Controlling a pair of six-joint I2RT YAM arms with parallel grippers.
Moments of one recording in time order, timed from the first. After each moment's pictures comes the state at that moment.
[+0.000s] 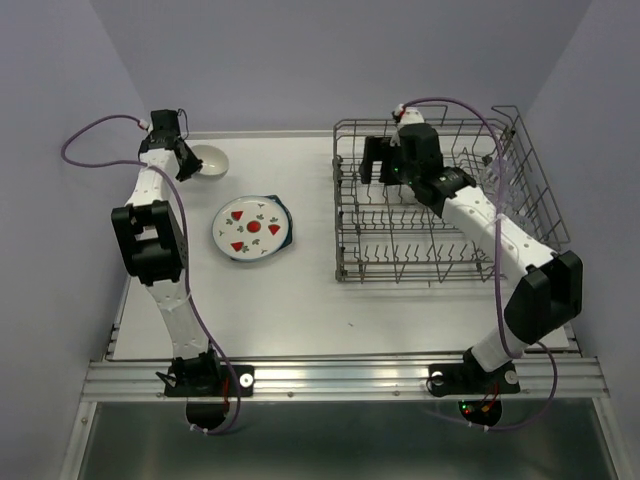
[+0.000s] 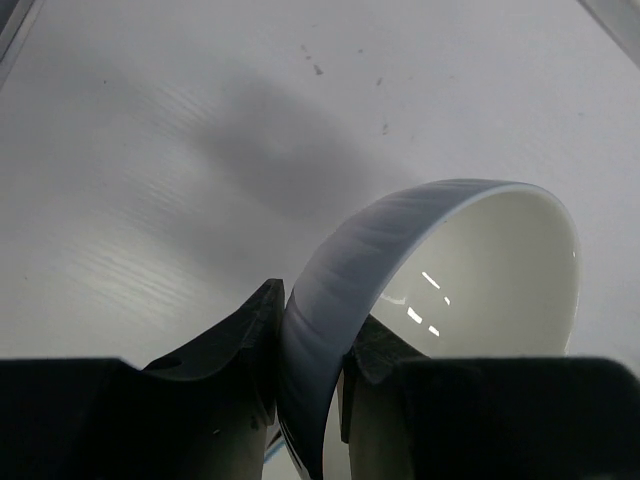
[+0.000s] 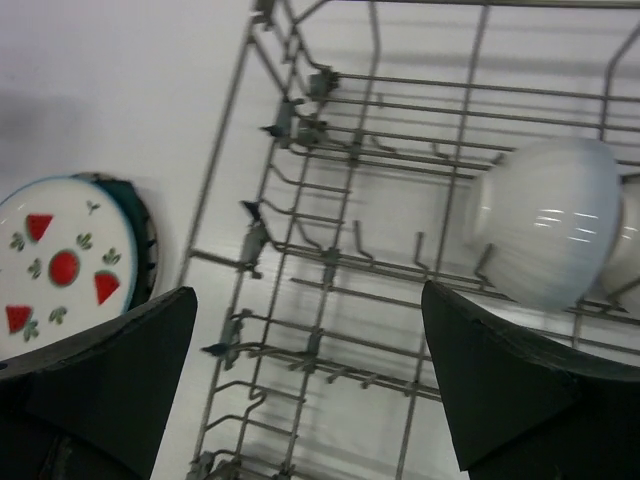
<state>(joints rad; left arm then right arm) 0.15 2.04 1.81 -0.61 -0.08 -0.48 0.52 1.59 1.47 -0.32 0.14 0.27</state>
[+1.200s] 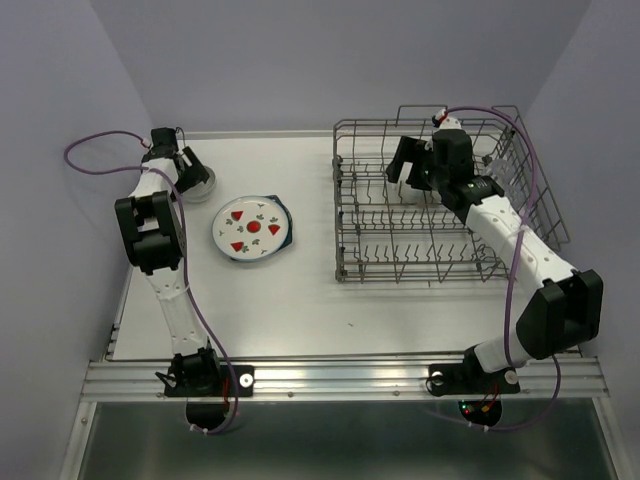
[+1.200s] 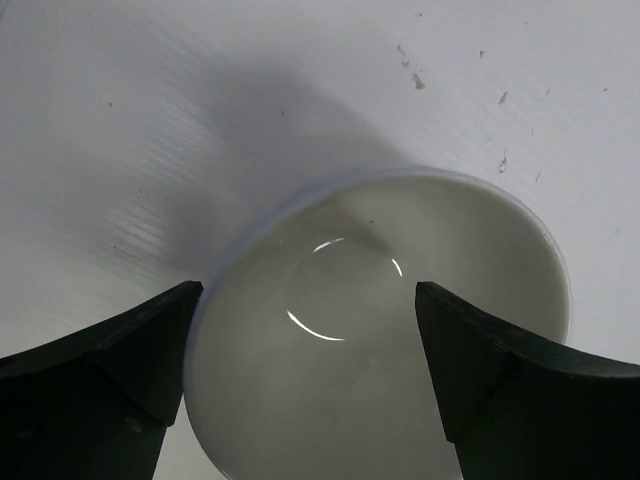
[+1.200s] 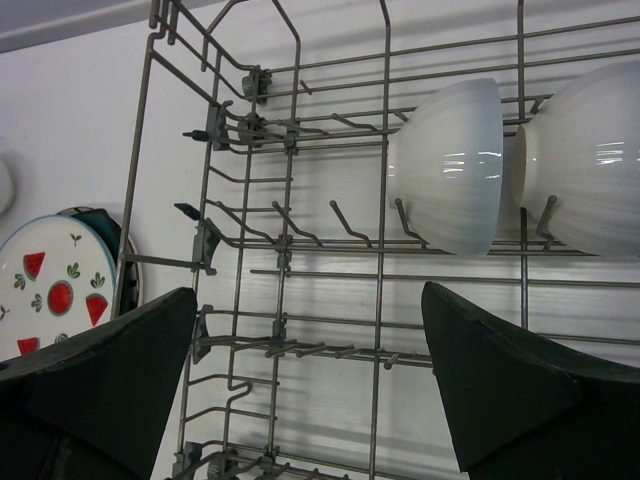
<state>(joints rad) 0.22 2.23 1.81 -0.52 -0.06 -0.43 0.32 1.47 1.32 -0.32 0.09 0.41</state>
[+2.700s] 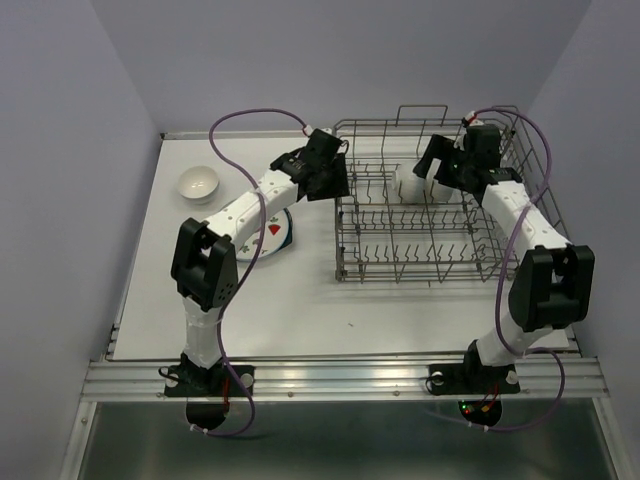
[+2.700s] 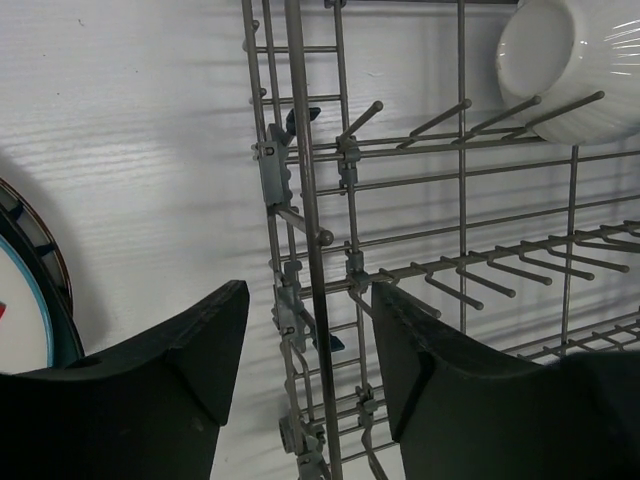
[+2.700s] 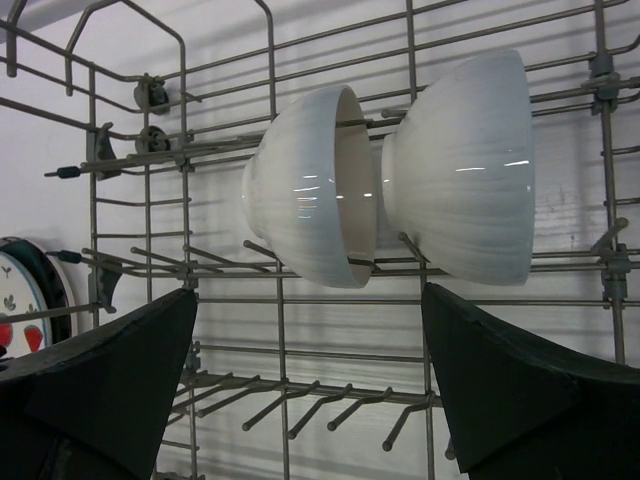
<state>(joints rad) -0.62 1.94 1.76 -0.65 -0.08 -0.61 0.06 1.62 1.34 -0.32 -0.15 0.38</state>
